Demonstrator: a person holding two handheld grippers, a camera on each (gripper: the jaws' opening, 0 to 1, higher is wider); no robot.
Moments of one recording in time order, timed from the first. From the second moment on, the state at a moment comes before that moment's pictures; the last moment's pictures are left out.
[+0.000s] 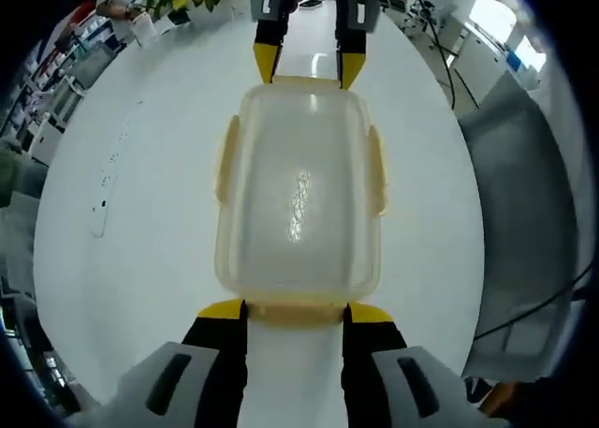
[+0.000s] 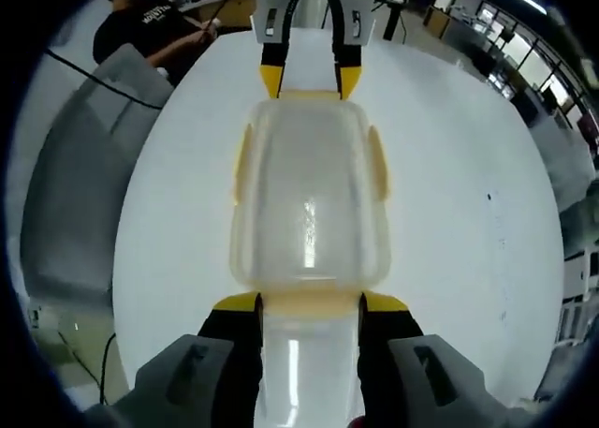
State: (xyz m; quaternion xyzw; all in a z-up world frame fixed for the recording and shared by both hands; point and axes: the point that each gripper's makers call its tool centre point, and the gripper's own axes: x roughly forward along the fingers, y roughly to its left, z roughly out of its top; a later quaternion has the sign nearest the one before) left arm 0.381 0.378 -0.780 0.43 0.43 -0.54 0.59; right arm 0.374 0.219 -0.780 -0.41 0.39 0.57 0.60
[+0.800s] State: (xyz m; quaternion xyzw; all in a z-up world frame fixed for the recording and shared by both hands) left arm 0.386 0.275 -0.768 0.43 0.42 -0.54 0.59; right arm 0.378 0.116 -0.761 -0.41 0.38 0.56 0.61
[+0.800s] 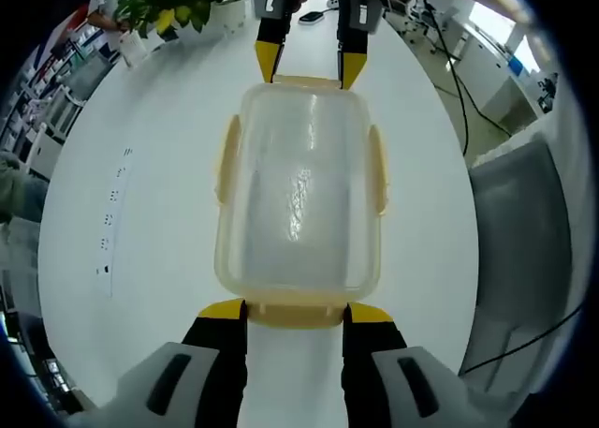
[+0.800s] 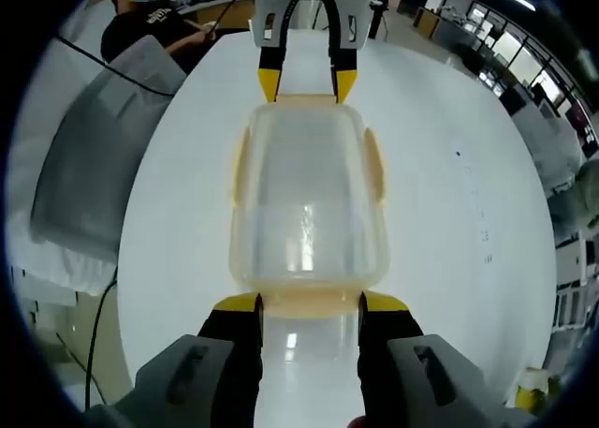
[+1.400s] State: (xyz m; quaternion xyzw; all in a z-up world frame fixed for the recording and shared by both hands) left arm 0.384 0.207 -0.777 0.43 0.43 -0.55 0.58; right arm 0.374 0.047 -0.772 -0.40 0.40 0.55 0.61
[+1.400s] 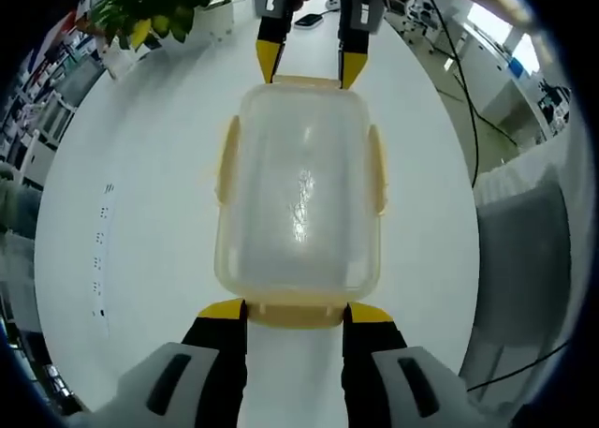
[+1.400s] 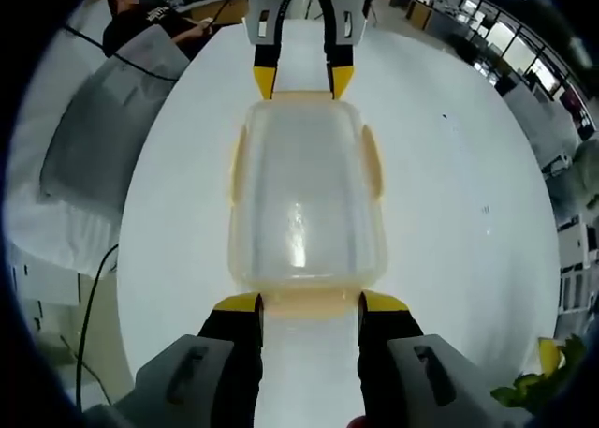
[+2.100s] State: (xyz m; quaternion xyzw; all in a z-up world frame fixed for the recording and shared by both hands) left arm 0.380 0.187 -0.788 0.42 0.44 -0.55 0.57; right arm 0.373 0.025 -0.785 -0.39 0.41 0.55 0.62
